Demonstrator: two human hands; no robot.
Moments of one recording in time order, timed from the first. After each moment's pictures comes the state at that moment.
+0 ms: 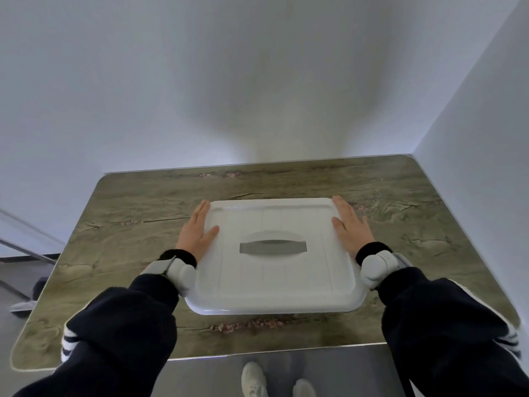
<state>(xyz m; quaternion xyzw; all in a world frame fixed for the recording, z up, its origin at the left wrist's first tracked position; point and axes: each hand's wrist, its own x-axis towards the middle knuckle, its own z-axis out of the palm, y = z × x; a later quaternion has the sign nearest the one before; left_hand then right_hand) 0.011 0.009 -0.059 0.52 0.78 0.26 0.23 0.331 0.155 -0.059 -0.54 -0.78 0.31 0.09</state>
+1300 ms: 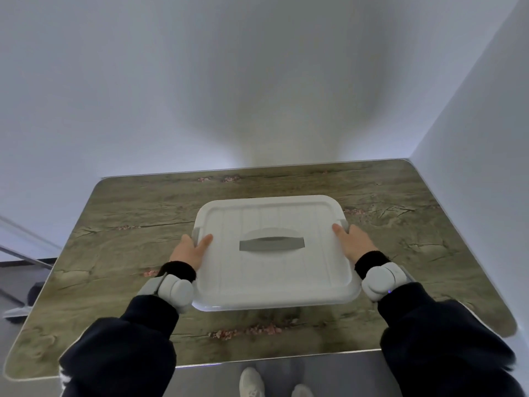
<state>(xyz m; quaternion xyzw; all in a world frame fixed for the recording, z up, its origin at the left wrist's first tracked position) 0.022 0.001 -0.047 0.26 0.88 0.23 0.33 0.326 0.151 -0.049 -0.68 -0.62 0.39 0.06</state>
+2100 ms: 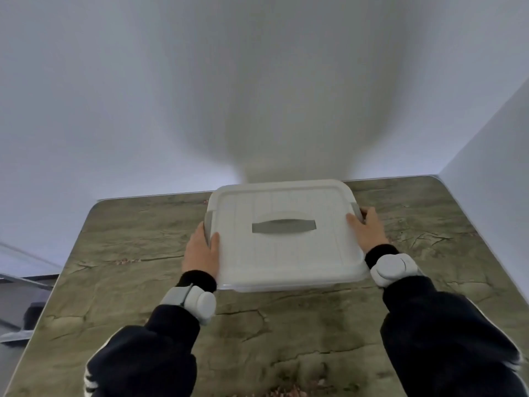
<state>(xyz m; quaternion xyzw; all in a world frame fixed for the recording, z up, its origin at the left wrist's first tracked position) -0.027 0.094 -0.068 0.34 0.86 0.33 0.21 0.257 0.260 -0.059 -0.64 -0.58 0.44 0.27</state>
